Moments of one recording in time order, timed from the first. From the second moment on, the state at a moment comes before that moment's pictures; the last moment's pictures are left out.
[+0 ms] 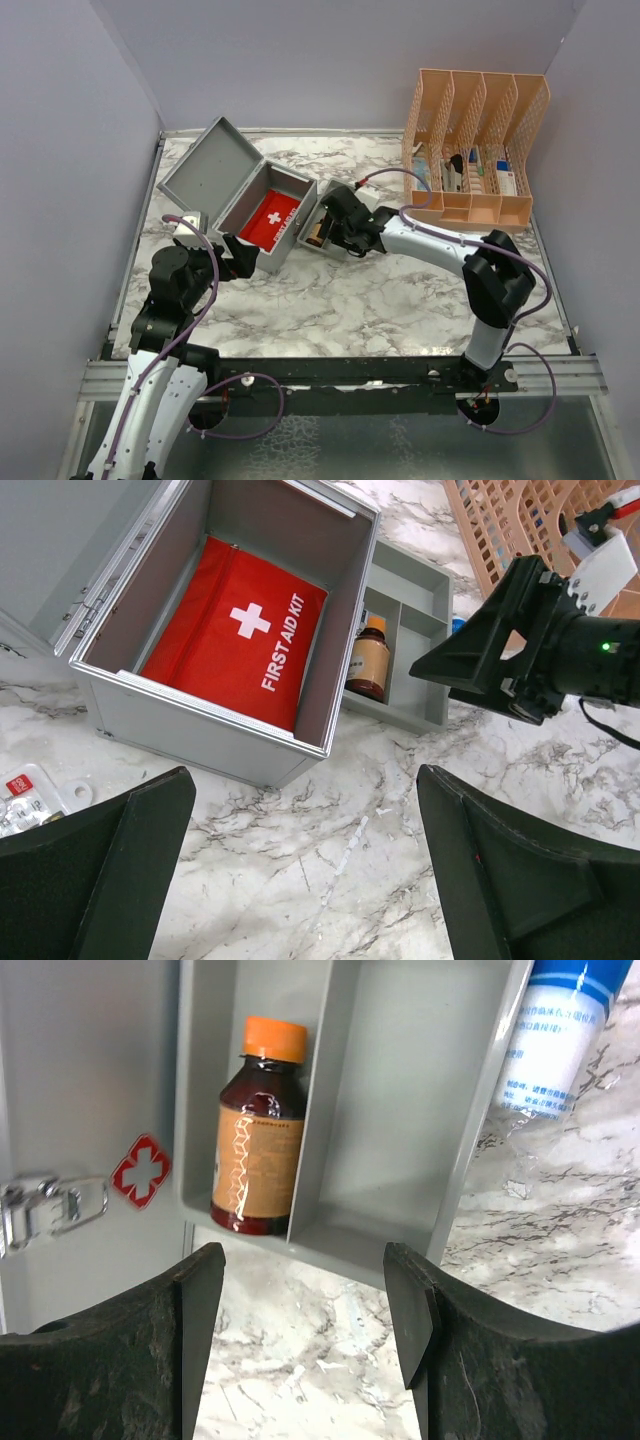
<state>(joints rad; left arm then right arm) -0.20 0.46 0.59 -0.41 0.17 -0.38 0.82 1.83 1.32 -0.44 0.36 1.07</state>
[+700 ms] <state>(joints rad) -0.20 0.51 0.59 -0.41 0.24 -0.37 0.62 1.35 0.97 -0.46 0.45 0.69</state>
